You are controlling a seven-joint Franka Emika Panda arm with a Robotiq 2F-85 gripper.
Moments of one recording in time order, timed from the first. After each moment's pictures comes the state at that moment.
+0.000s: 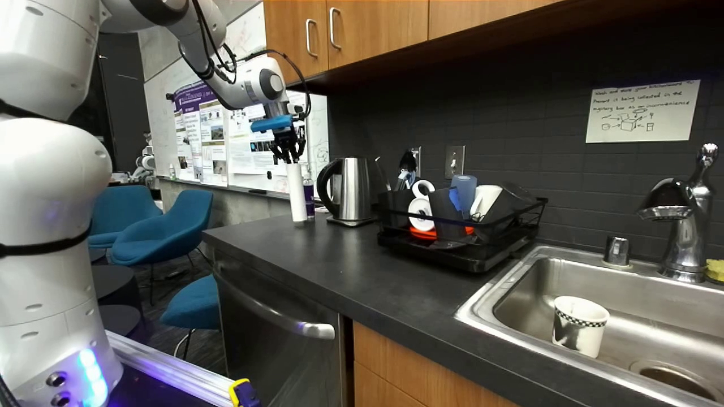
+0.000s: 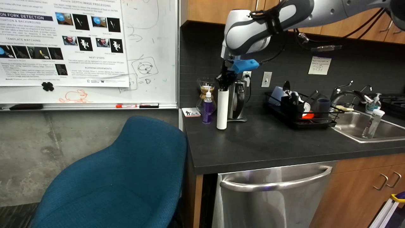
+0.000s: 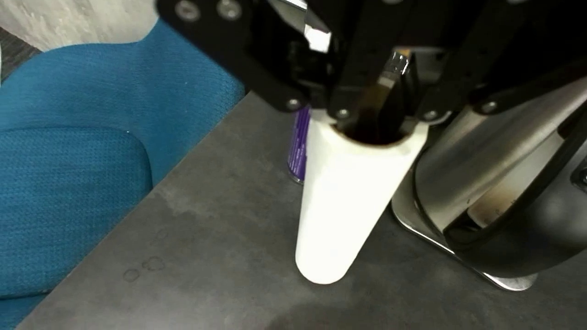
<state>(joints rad) 0.09 0.30 0.04 -1.65 -0.16 2.18 0.03</state>
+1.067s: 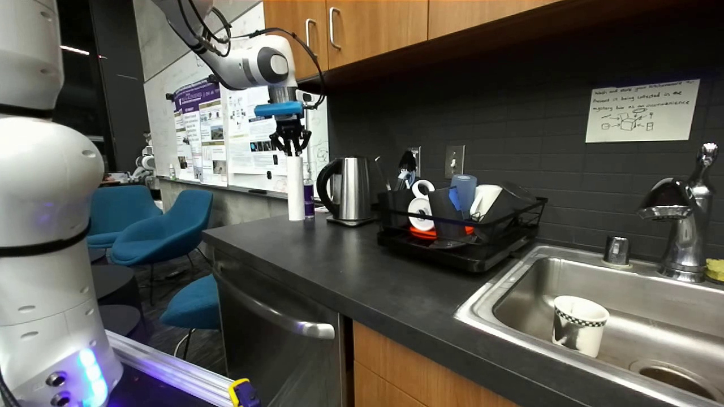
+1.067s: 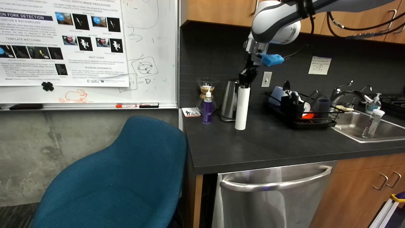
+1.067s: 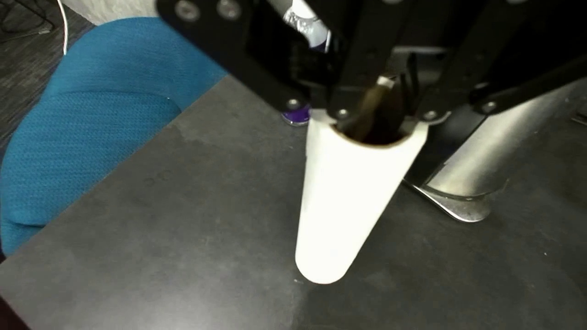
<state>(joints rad) -0.02 0.07 0.03 -1.89 -0.01 2.15 -0.25</state>
